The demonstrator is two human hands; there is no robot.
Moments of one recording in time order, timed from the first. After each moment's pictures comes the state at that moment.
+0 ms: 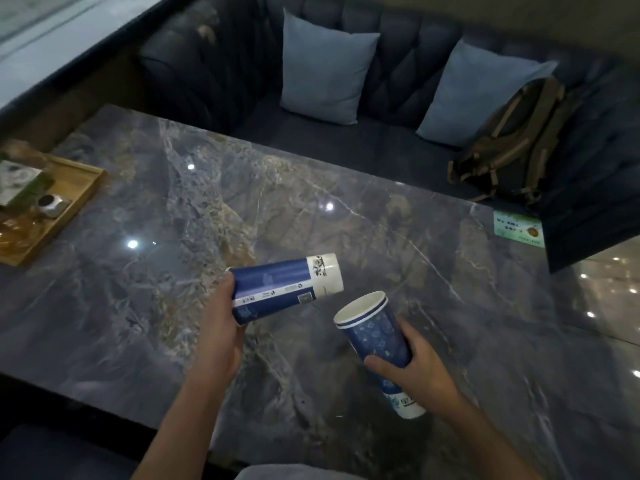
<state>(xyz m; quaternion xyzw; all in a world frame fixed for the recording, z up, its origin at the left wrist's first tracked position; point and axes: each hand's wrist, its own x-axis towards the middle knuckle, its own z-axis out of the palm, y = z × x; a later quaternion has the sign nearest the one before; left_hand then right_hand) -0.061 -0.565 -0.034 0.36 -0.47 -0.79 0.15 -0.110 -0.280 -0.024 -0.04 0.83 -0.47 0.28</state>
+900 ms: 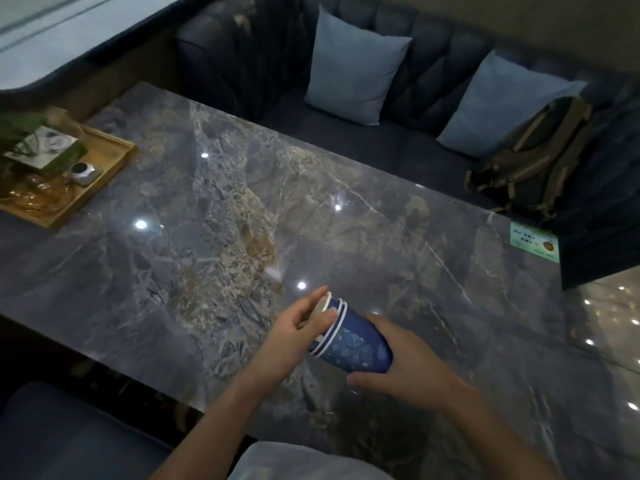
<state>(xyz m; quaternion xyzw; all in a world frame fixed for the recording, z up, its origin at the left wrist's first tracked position) -0.027 -0.512 -0.017 0.22 -0.60 -0.77 -0.06 -0.101 -0.320 0.012 -0.29 0.86 -0.29 0.31</state>
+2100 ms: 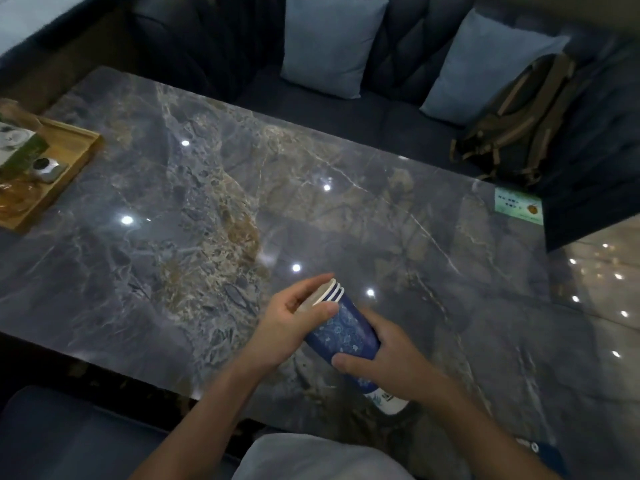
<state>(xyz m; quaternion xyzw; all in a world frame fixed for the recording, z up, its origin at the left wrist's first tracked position) -0.029 -0.502 -0.010 0.18 -0.59 -0.78 -0.08 -0.072 -0.314 -0.002 -0.14 0.80 -0.45 0.37</state>
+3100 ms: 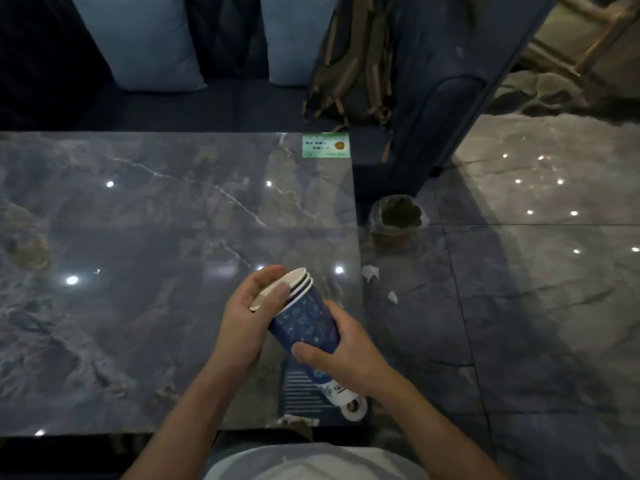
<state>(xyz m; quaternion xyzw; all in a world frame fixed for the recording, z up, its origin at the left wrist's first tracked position) -0.059 -0.143 0.002 0.17 -0.64 -0.74 -0.06 -0.051 0.029 -0.011 -0.03 0.75 -0.60 0.28</state>
